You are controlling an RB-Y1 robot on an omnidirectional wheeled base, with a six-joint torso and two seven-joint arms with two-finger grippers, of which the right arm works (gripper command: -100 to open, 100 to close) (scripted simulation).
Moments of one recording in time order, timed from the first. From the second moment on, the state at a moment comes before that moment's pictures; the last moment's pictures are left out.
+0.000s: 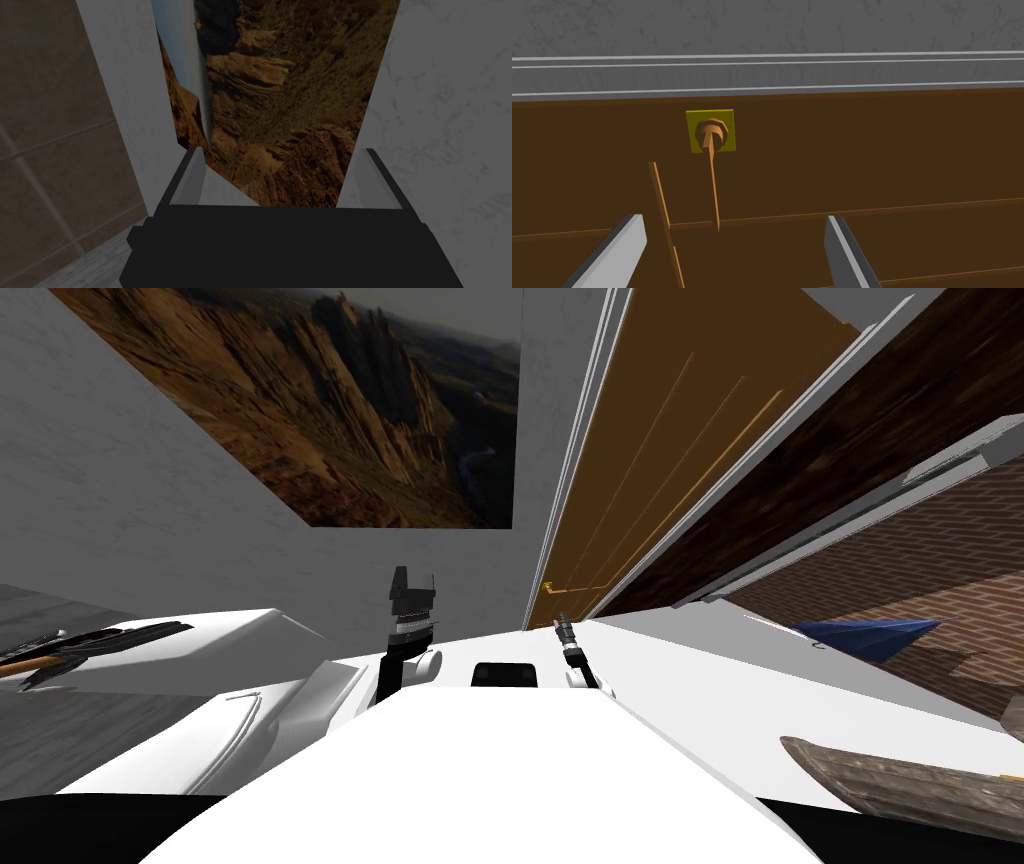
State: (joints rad) arm 0.14 -0.35 0.22 -1.00 -0.22 -0.83 -0.19
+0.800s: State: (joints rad) arm 0.09 -0.39 0.25 -0.83 -0.24 -0.90 -0.22
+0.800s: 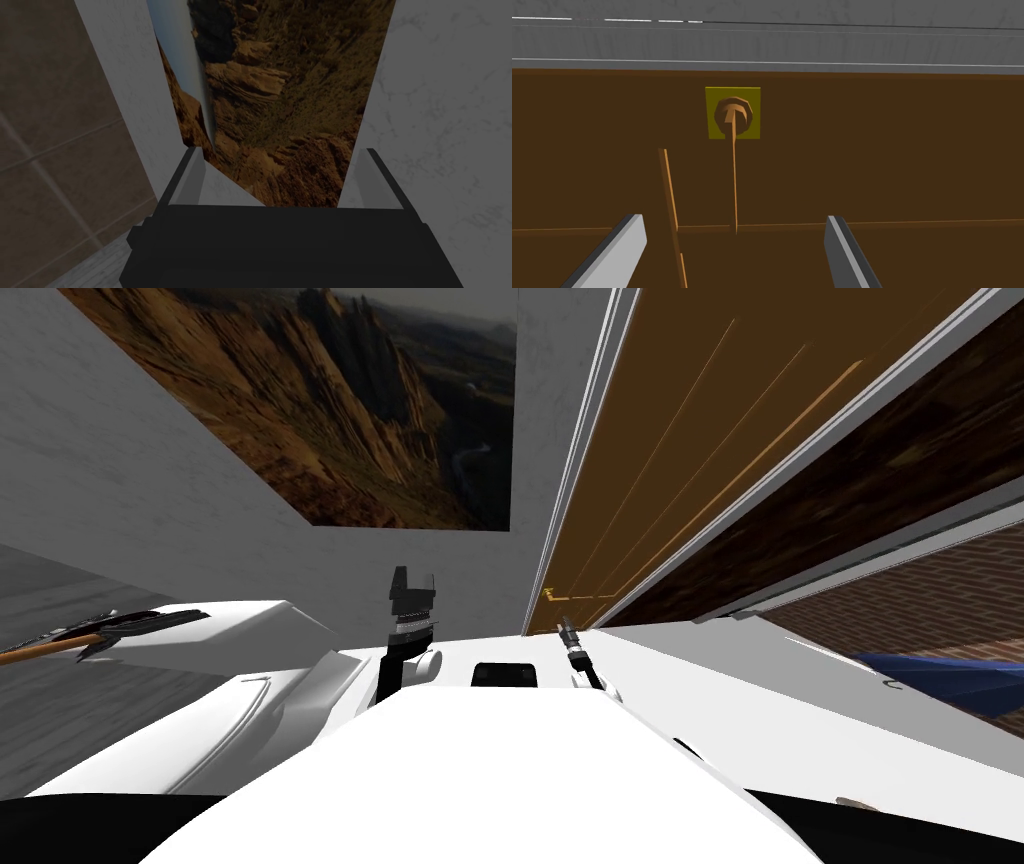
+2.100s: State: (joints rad) arm 0.06 -0.43 0.18 -0.63 -0.29 -1.00 -0.27
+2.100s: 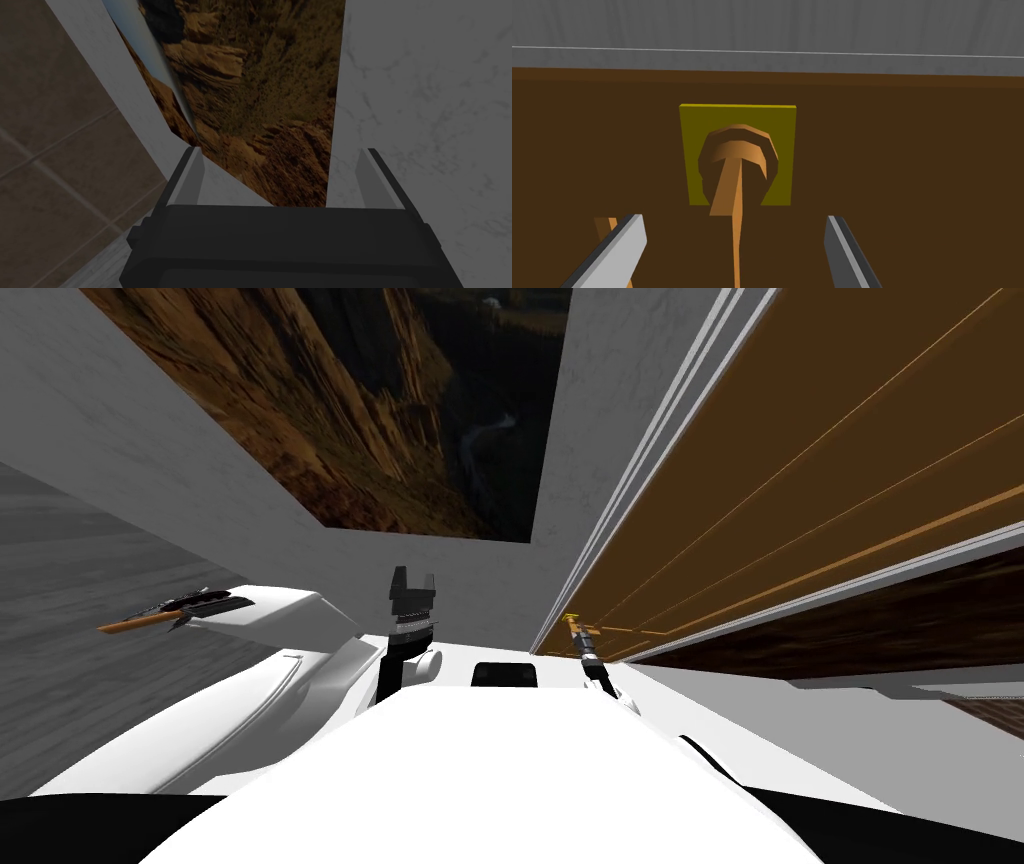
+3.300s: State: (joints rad) arm 0.11 -0.47 0.24 -0.60 -0.29 -1.10 -0.32
